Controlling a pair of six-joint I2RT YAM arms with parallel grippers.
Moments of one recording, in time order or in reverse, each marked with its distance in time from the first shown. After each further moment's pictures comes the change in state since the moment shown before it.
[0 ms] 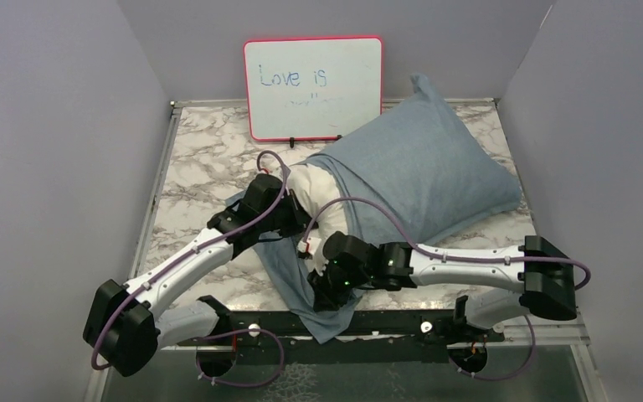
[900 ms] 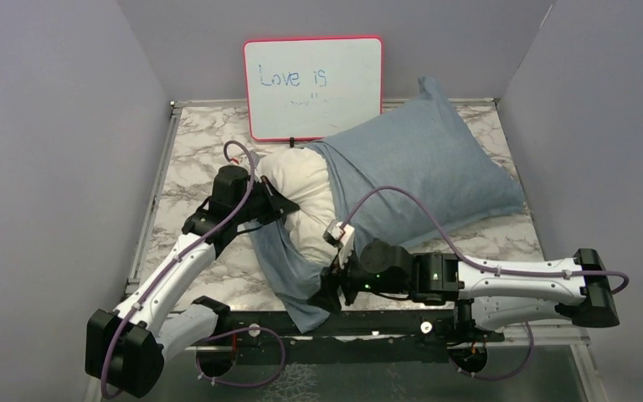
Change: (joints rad) left arm 0.248 -0.087 0.001 0.014 0.163 0.031; right arm 0.137 -0.296 -0.096 0.117 0.338 0.143
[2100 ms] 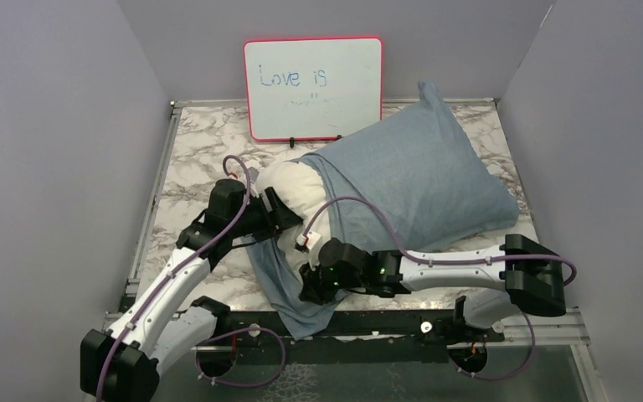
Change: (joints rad) left arm -0.005 -0.090 -0.067 -0.105 0.046 0.027; right arm -0.092 0.372 0.029 0.148 -0.117 -0.048
